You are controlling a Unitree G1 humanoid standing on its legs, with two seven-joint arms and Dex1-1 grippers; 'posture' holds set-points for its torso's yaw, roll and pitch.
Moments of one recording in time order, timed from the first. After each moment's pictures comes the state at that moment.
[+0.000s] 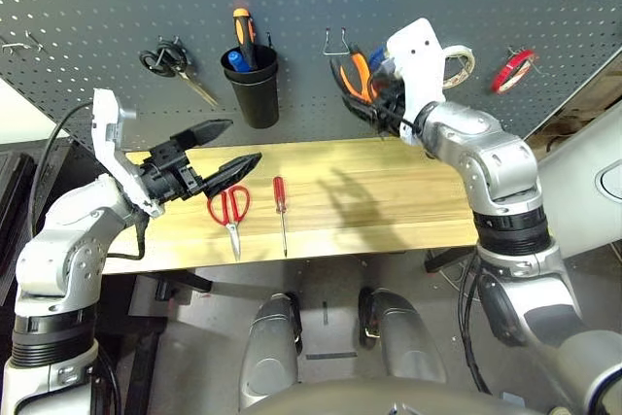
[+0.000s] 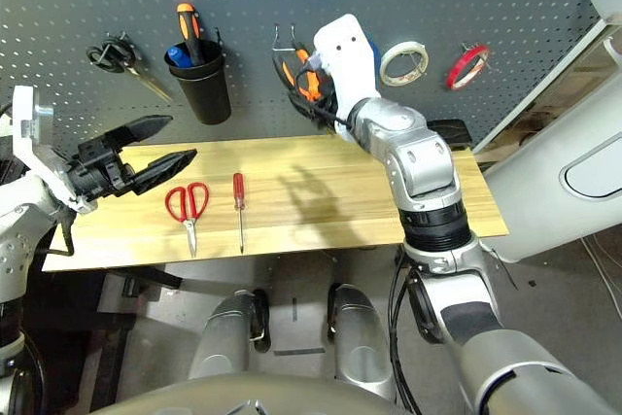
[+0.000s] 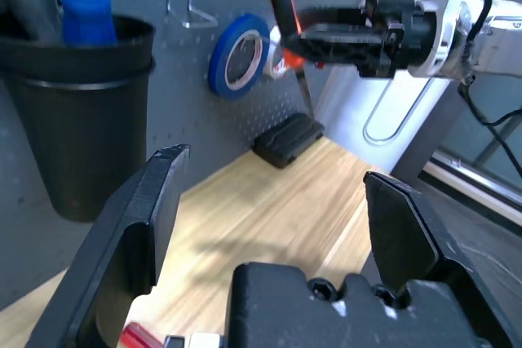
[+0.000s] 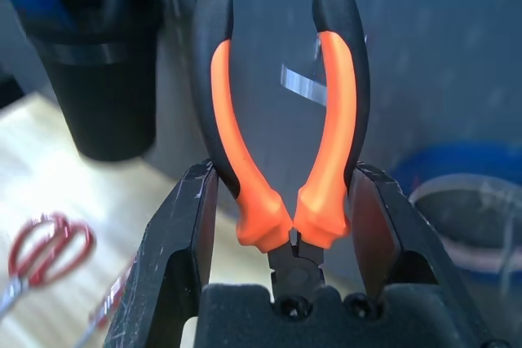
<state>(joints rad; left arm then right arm) -0.16 0.69 0.32 -0.29 -0.71 0.48 -0.90 -0.76 -0.18 0.03 -0.15 0.18 0.84 0.40</state>
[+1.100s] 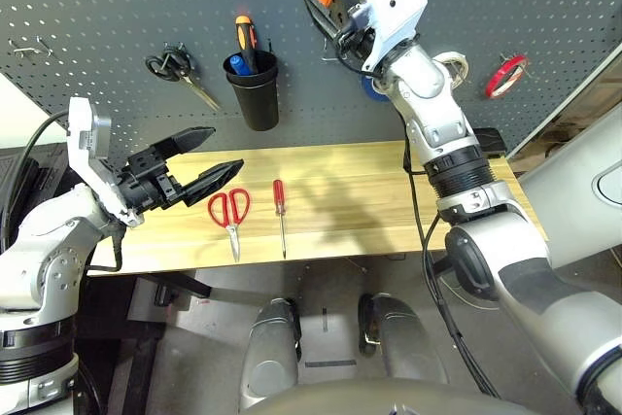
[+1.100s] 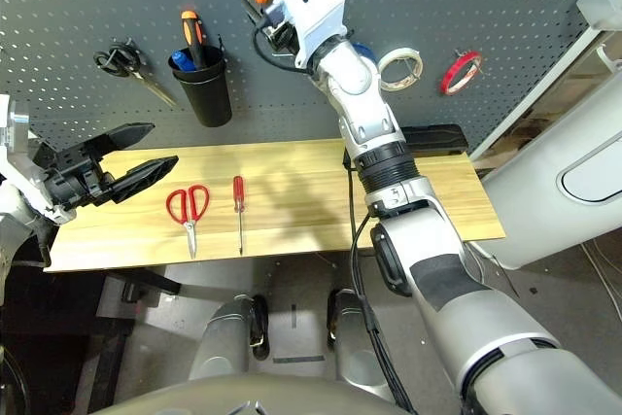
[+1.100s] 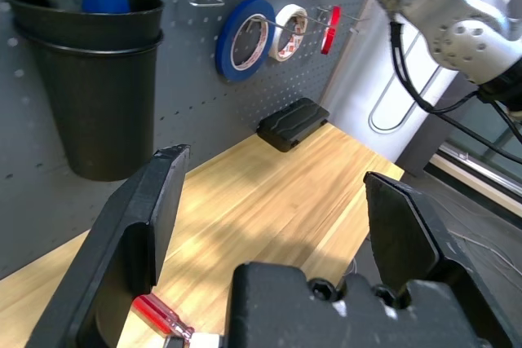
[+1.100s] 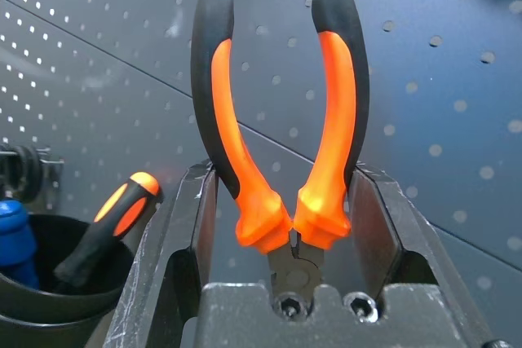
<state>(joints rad) -0.08 0.73 0.37 -0.30 -0.72 0.50 -0.94 -1.05 -0.05 0.07 0.65 -0.02 -0.31 0.31</state>
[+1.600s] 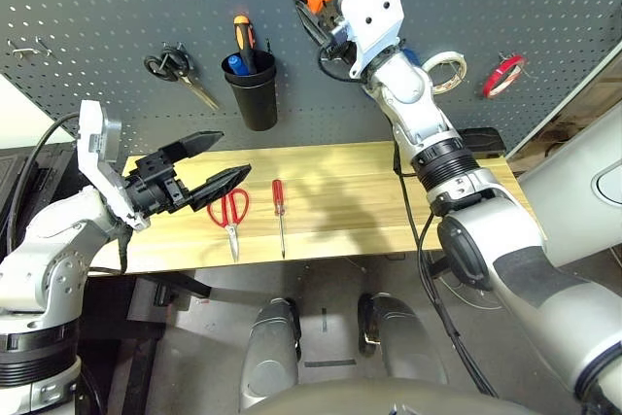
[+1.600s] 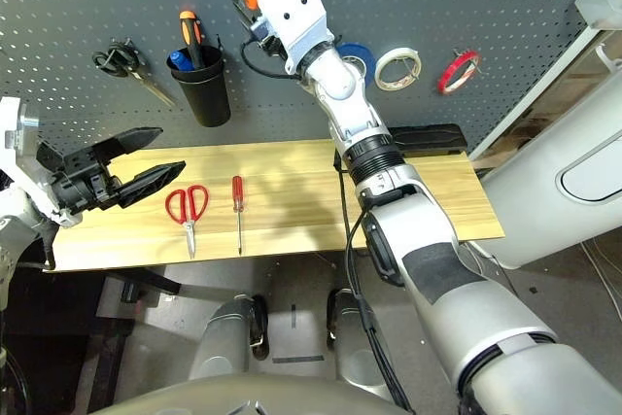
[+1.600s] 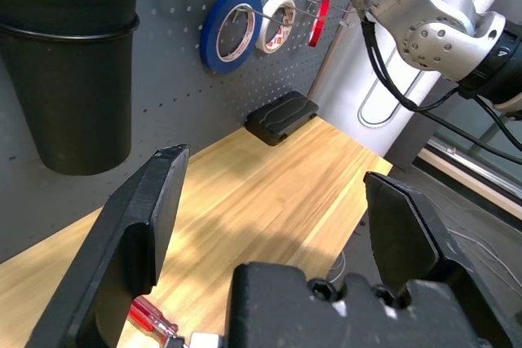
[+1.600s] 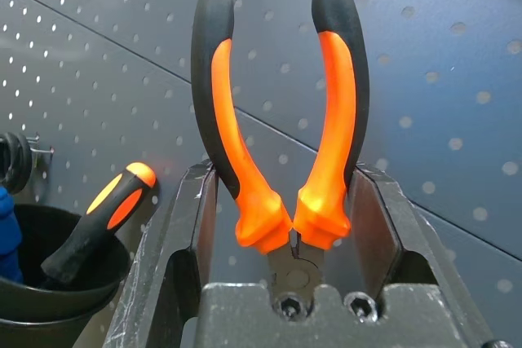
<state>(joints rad) -0.05 0.73 0.35 -0.33 -0.73 0.52 -0.93 -1.11 -0.03 0.07 0.84 -0.05 -0.45 0.29</state>
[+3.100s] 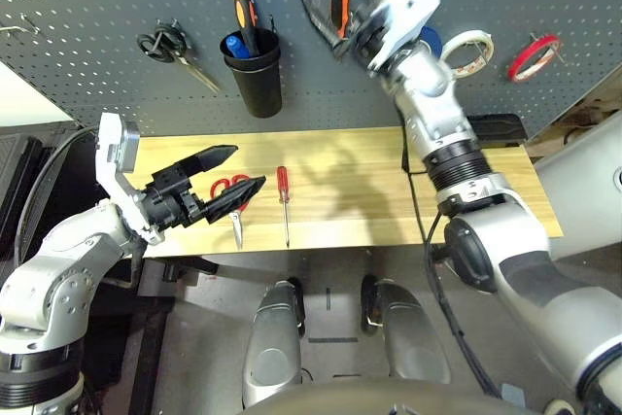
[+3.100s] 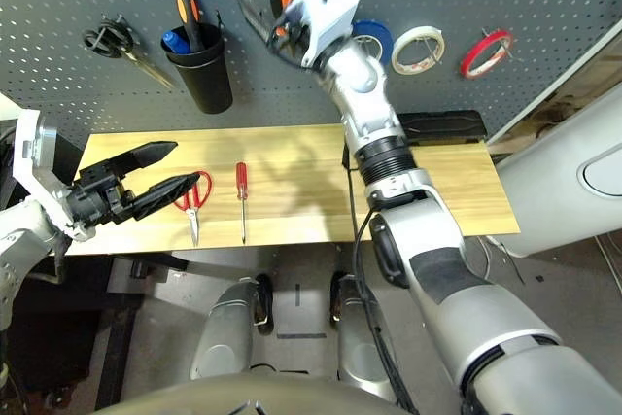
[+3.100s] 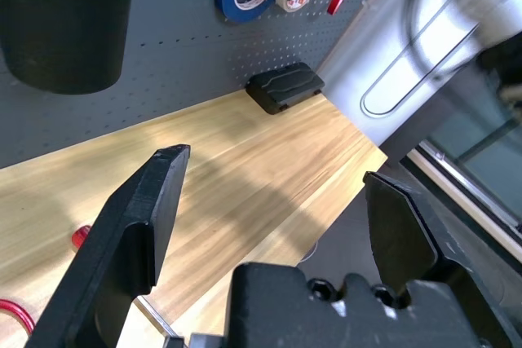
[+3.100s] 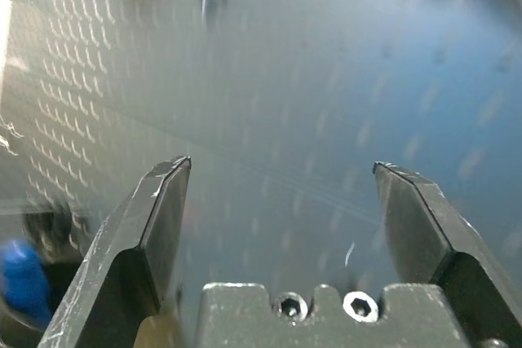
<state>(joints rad) -0.03 0.70 0.29 -0.42 -0.79 0.62 -0.78 -1.04 -0.21 -0.02 0.31 0.32 -0.03 0.61</state>
